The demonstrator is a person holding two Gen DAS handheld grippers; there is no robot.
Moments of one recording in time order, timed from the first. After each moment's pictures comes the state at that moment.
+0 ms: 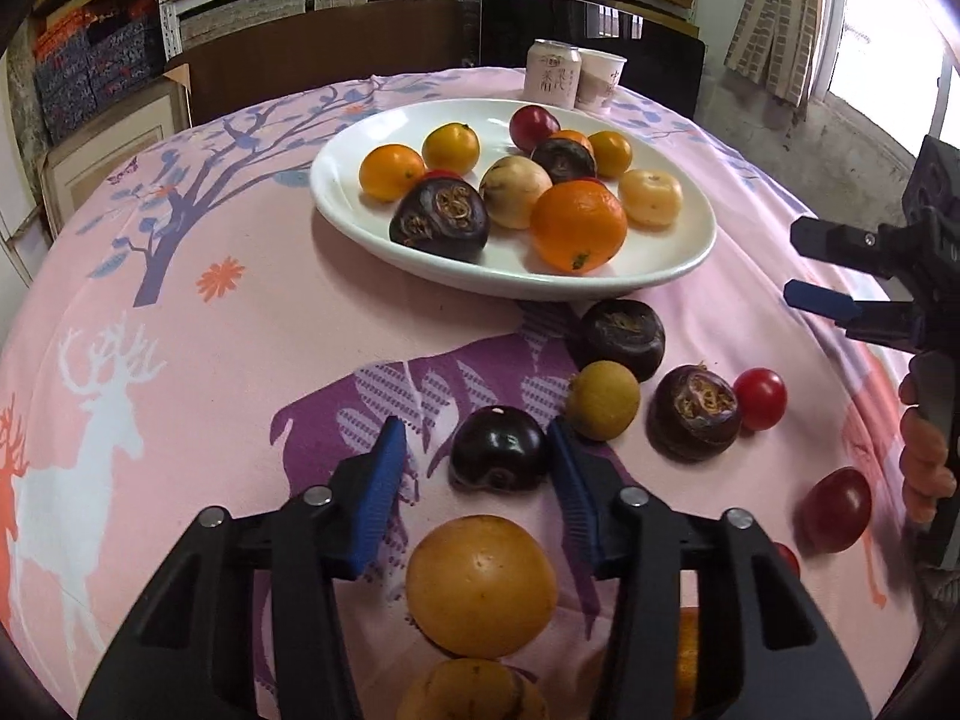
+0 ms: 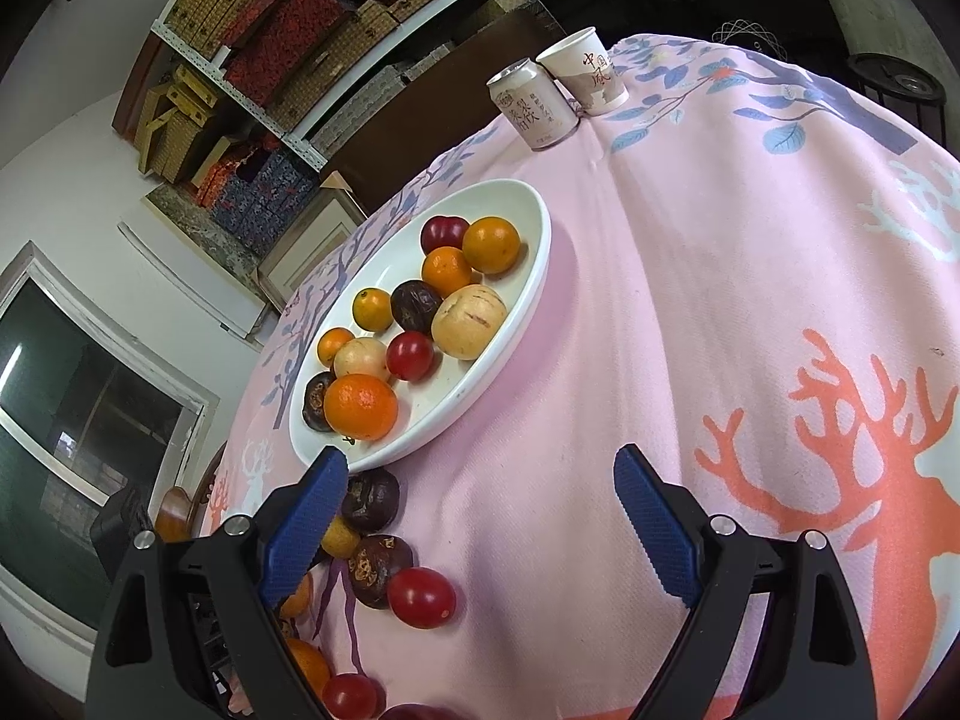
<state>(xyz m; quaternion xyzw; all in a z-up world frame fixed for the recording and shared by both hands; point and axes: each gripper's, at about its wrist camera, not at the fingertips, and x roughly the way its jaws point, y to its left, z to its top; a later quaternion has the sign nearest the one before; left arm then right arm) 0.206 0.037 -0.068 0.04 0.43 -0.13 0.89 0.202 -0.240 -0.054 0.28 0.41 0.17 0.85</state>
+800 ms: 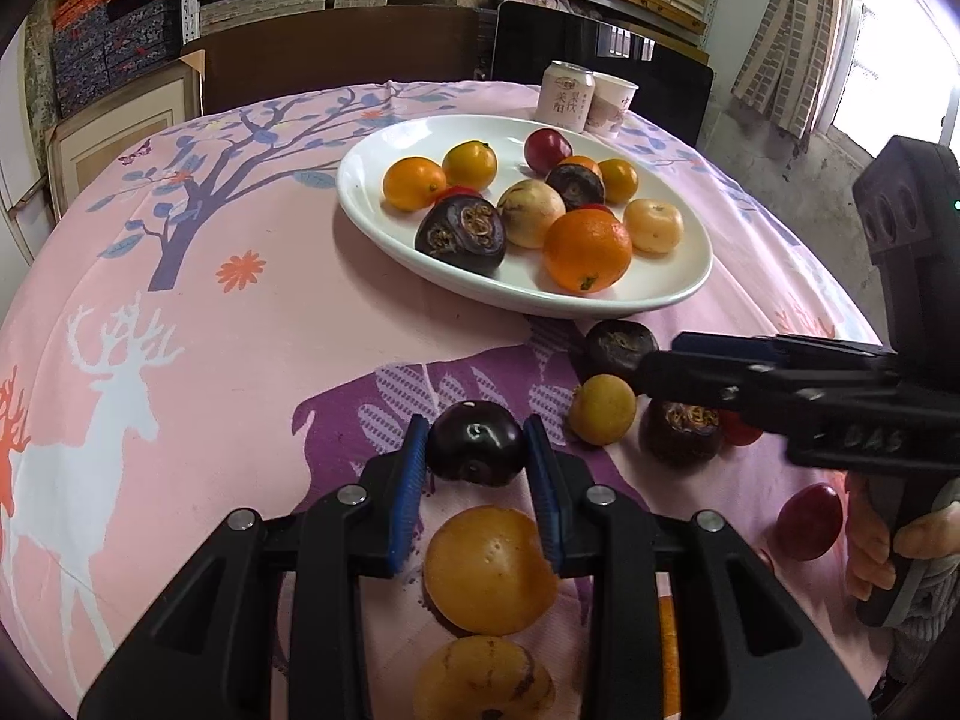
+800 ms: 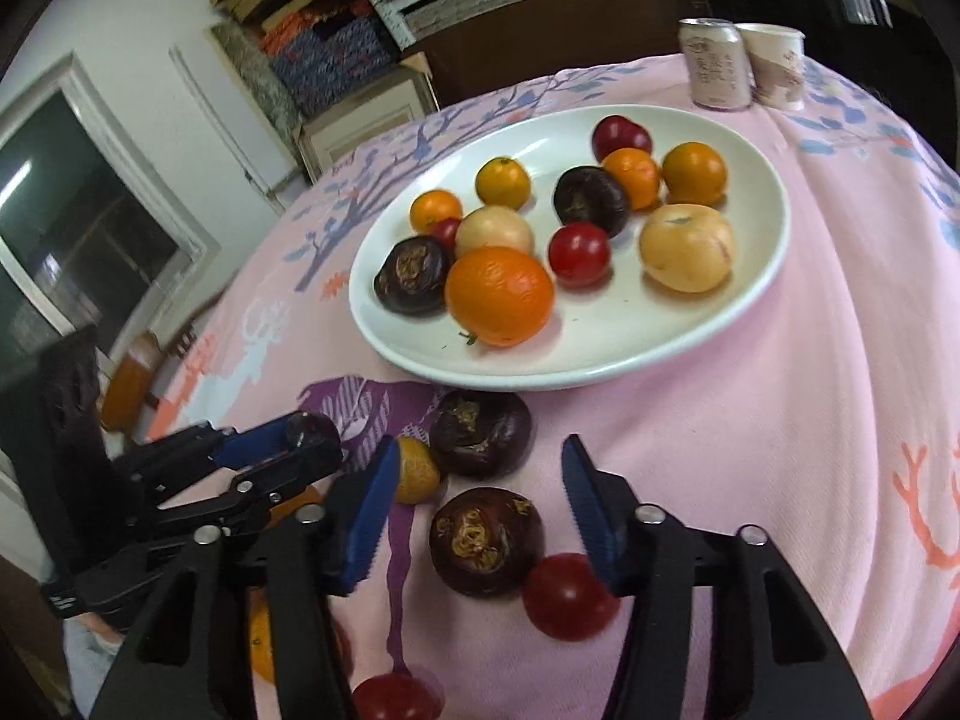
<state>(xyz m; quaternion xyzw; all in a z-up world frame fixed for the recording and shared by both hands) 0.201 0.051 -0.058 0.00 0.43 -0.13 0.89 0.207 -0.121 -0.048 0.08 0.46 0.24 0.85</state>
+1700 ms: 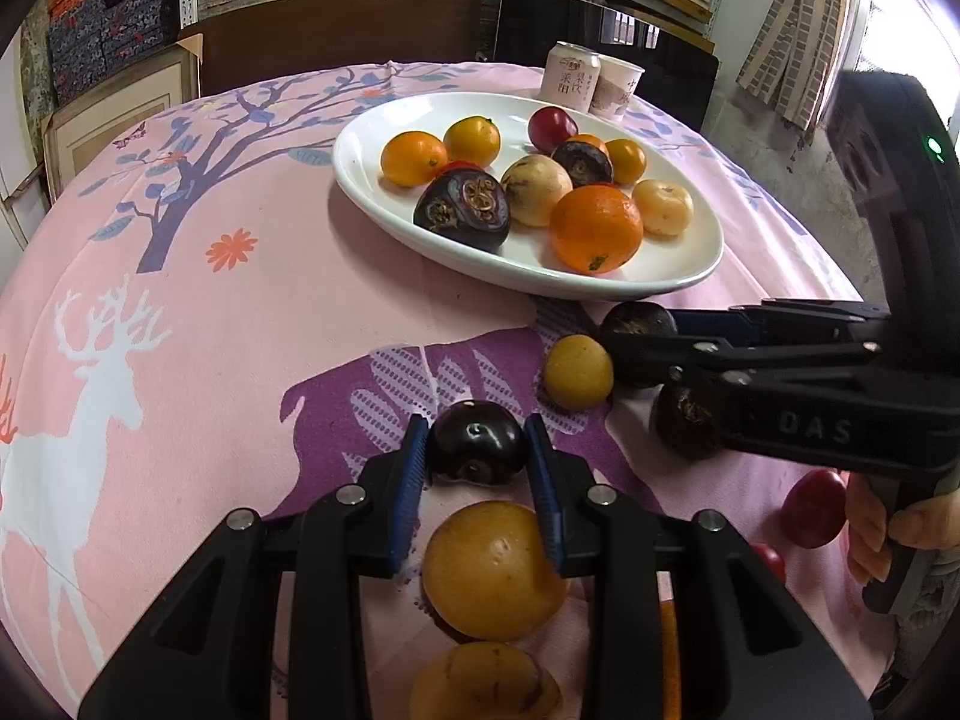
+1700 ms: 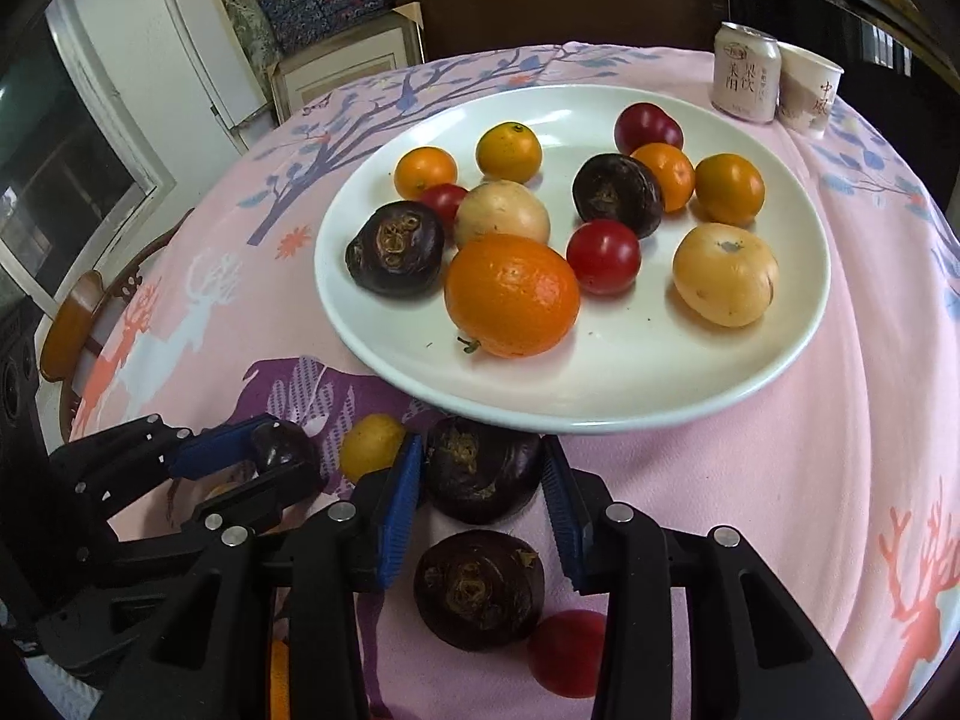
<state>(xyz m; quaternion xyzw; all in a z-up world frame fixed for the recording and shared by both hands) 0.206 0.049 -0.068 0.00 0.45 -0.13 0.88 0.221 -0.101 -0.049 0.02 0.49 0.22 0.84</state>
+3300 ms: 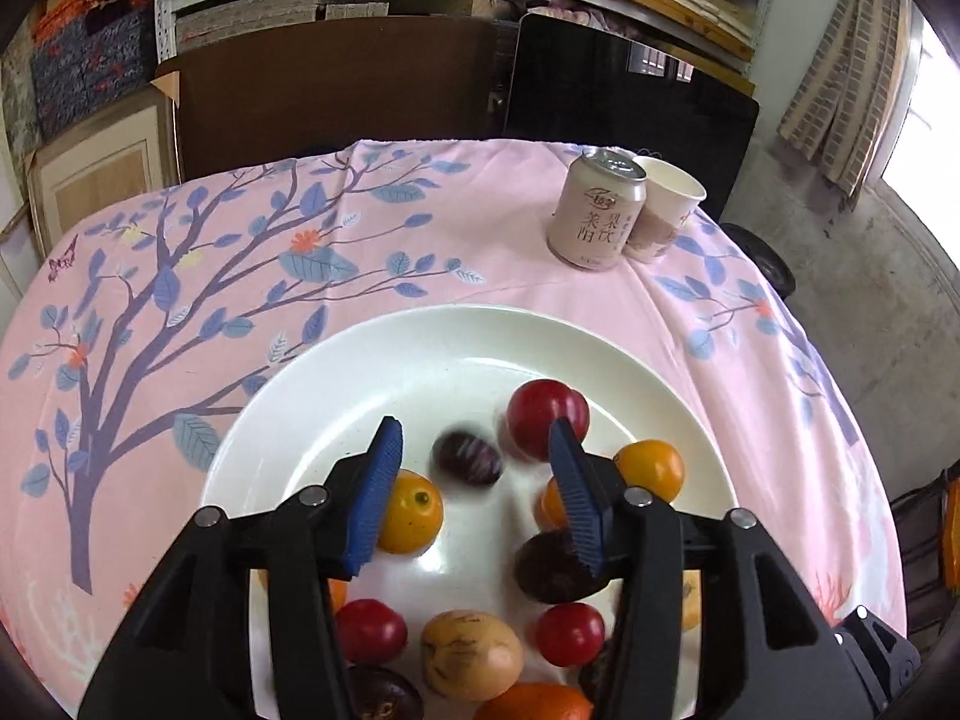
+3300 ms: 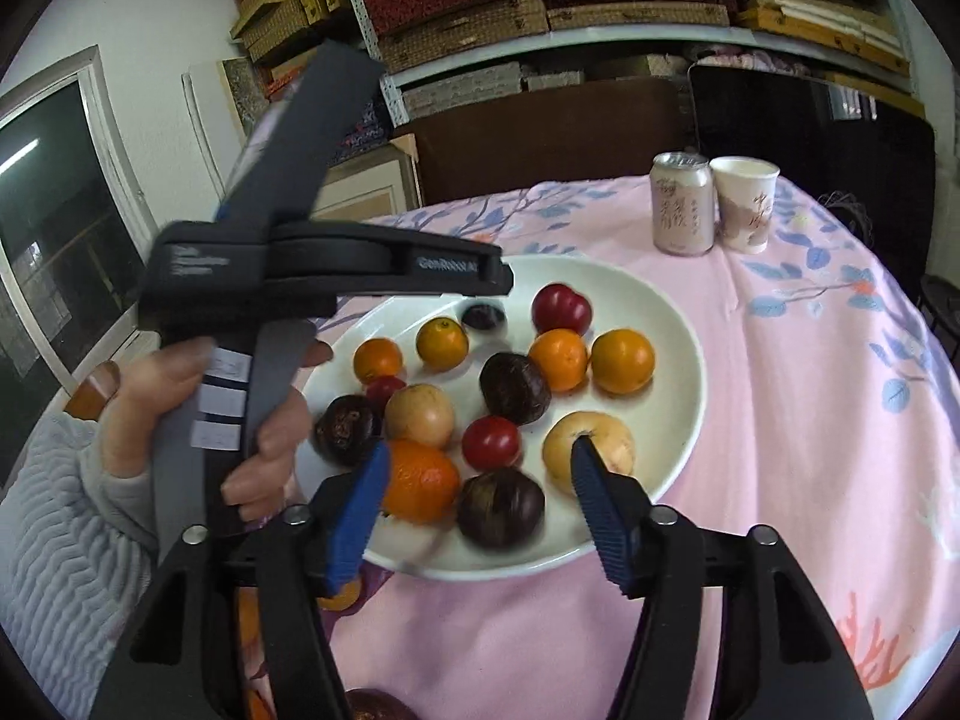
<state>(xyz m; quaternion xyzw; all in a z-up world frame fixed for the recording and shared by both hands) 0.411 -0.024 -0.009 -0.02 0.43 -0.10 0.89 0.240 -0.162 -0.001 0.07 0.35 0.21 0.91</state>
